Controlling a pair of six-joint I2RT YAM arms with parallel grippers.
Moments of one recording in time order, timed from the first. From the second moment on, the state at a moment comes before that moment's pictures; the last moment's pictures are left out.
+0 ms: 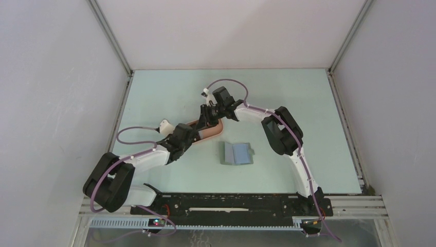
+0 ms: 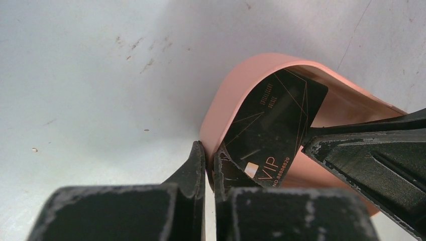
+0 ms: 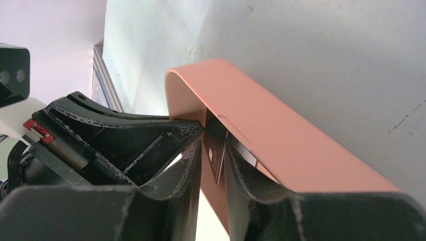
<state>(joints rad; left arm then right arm) -0.52 1.32 0.50 -0.06 -0.47 -1.21 0.69 2.31 1.71 -0.14 -0.71 0.56</state>
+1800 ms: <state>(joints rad) -0.49 1.34 0.52 -0.05 -0.36 -1.20 0.64 2.29 1.76 -0.32 -0.62 0.41</state>
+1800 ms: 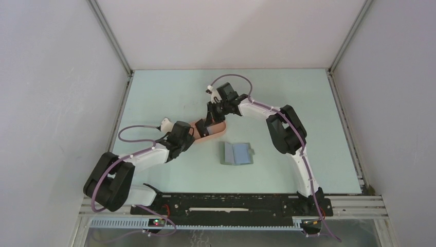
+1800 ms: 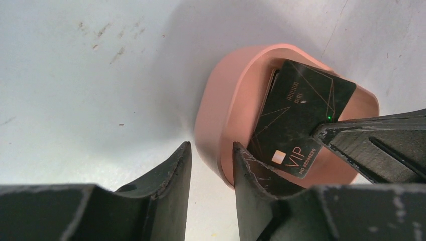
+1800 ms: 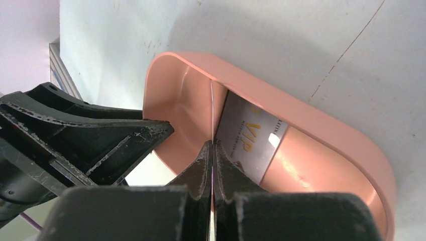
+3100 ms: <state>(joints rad) -0.72 0.84 0.19 0.78 0.30 -0.72 0.31 1.56 1.15 -0.68 -1.34 -0.26</state>
